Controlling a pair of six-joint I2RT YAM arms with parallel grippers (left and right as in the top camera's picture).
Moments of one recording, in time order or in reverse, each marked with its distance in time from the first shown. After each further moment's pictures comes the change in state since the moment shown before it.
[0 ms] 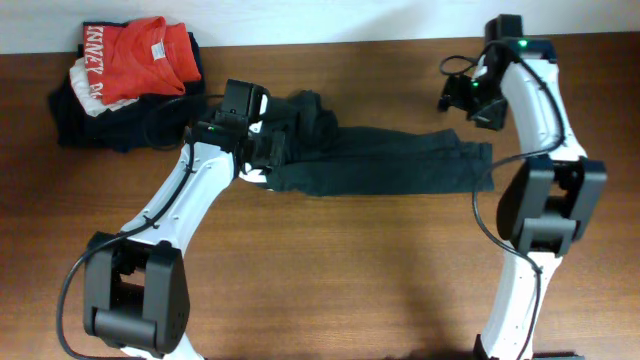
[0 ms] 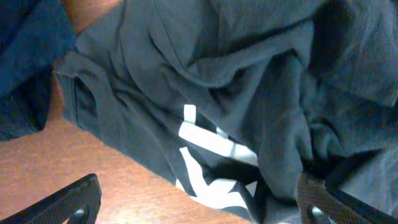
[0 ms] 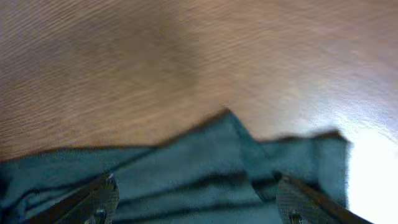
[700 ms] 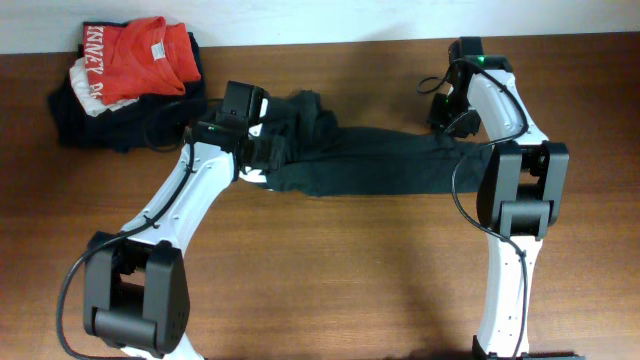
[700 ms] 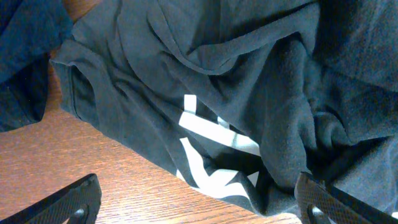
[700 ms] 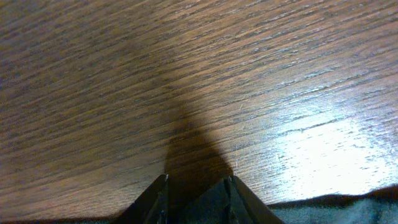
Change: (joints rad) left arm 0.000 0.000 0.000 -0.032 0.000 0.000; right arm 0.048 0.155 0.000 0.069 0.128 0.030
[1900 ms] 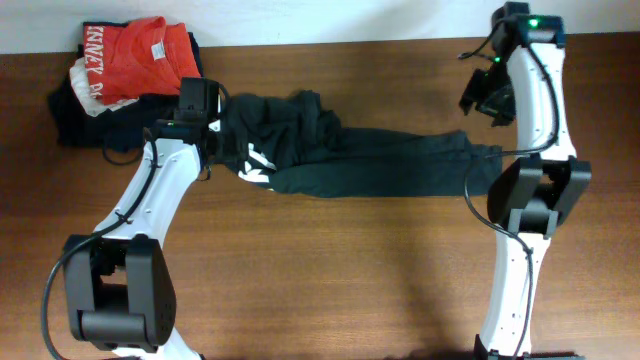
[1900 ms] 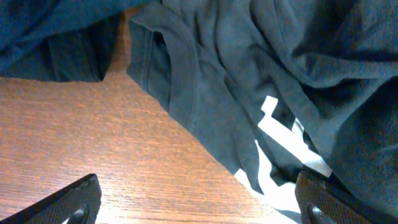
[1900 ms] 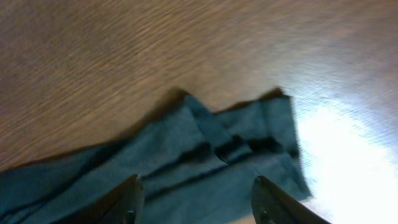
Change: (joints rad) left arm 0.160 0.000 0.000 -0.030 0.034 -0.128; right arm -0.074 0.048 0.449 -0.484 0.028 0.089
